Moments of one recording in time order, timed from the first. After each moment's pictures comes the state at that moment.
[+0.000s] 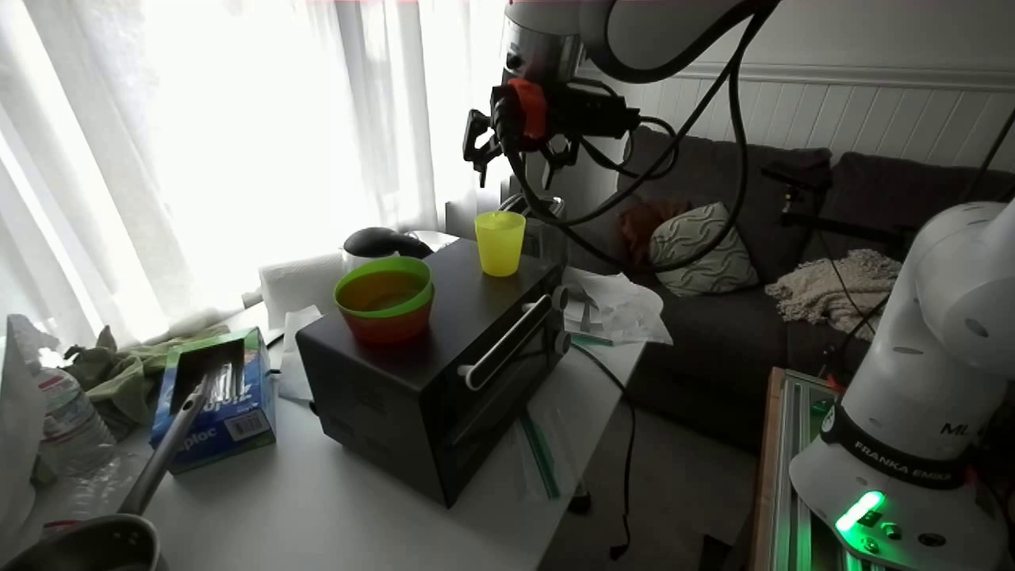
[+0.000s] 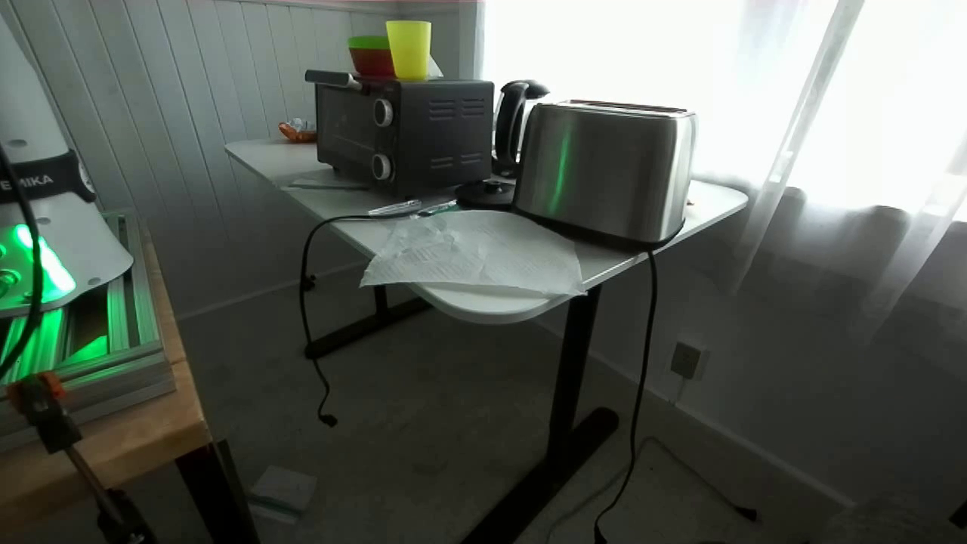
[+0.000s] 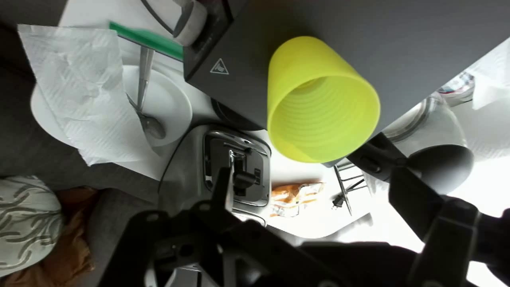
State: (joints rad) arm -0.07 -0.36 0.24 -2.32 -0.32 2.24 1.22
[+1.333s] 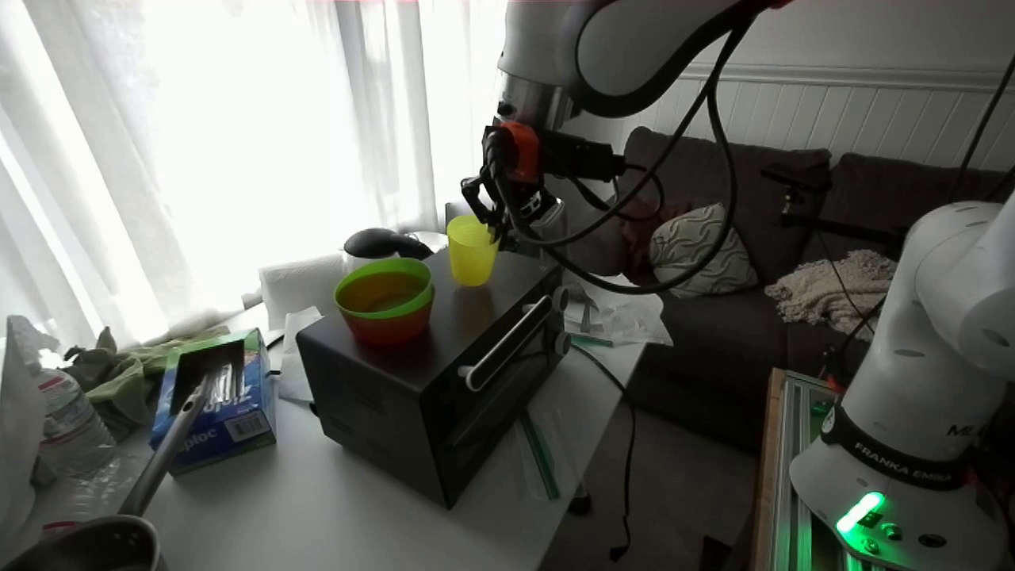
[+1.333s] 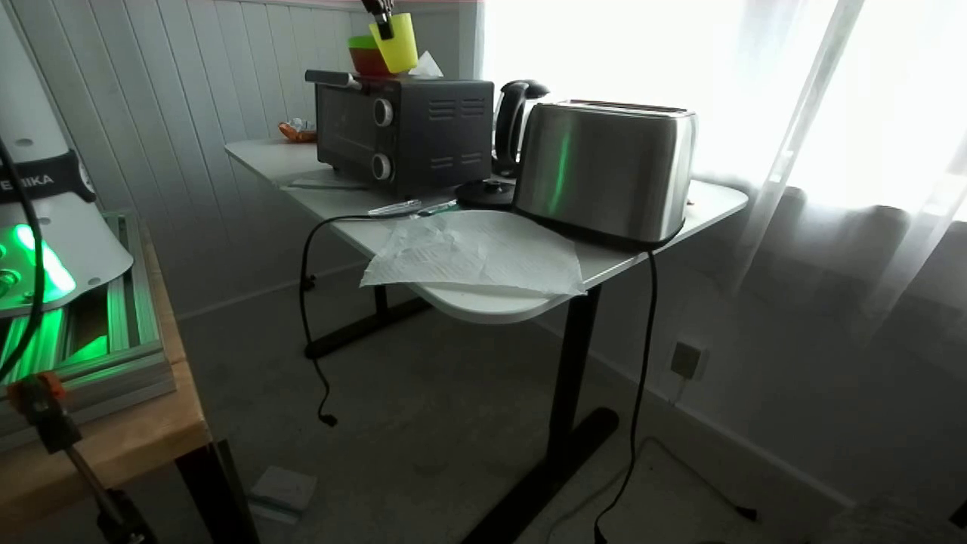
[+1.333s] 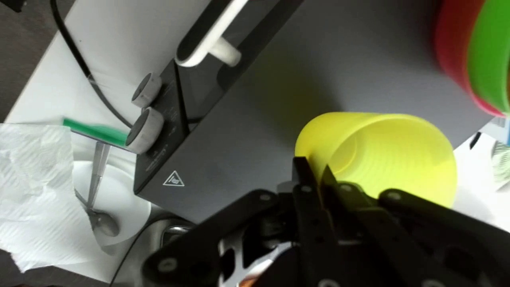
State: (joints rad) arm 0.03 -0.28 0.17 -2.38 -0.05 2.36 1.06
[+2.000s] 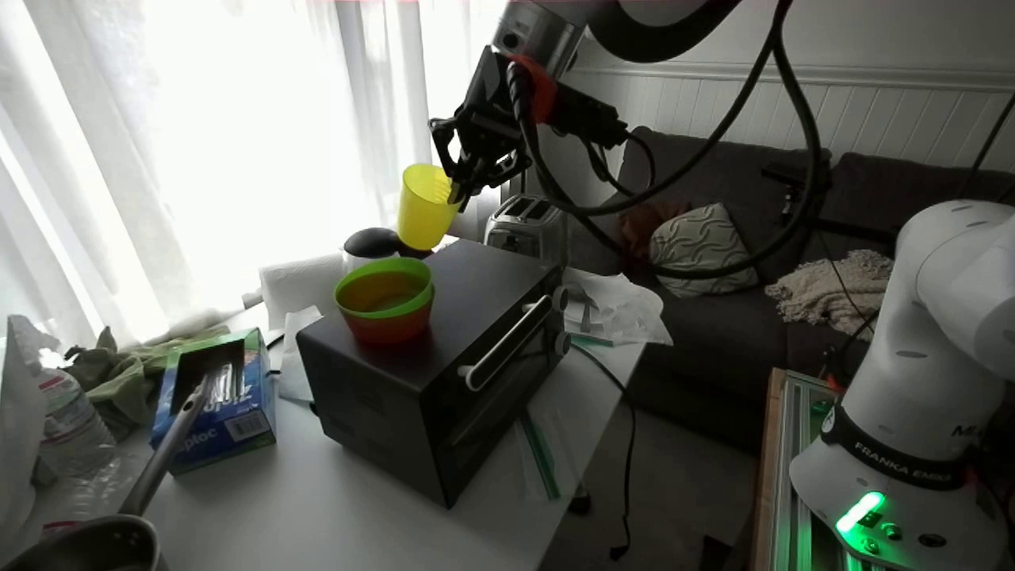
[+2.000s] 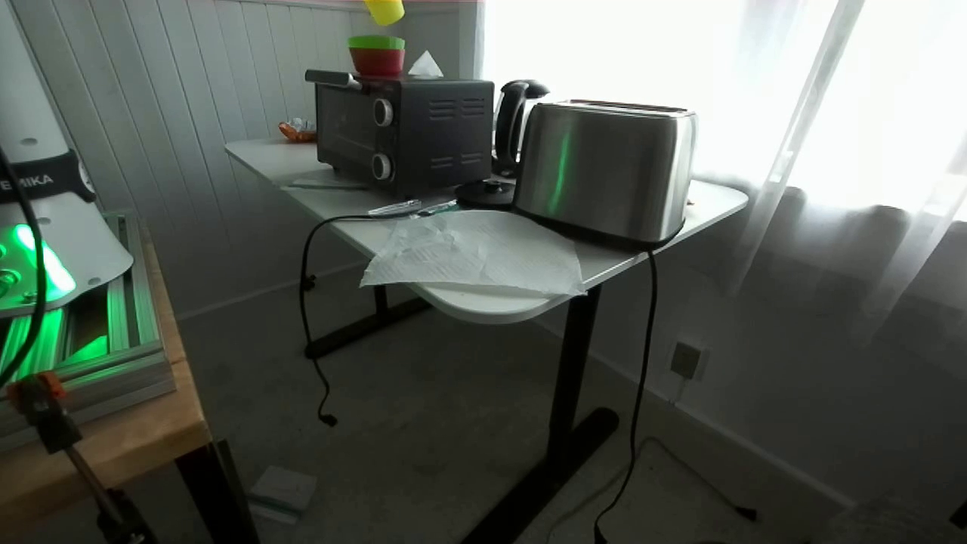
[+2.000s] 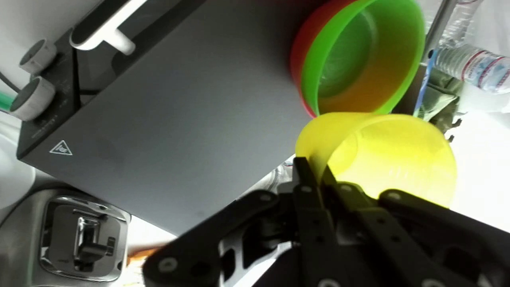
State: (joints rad) arm 0.11 -0.38 0.18 -2.38 0.06 2.49 0.87
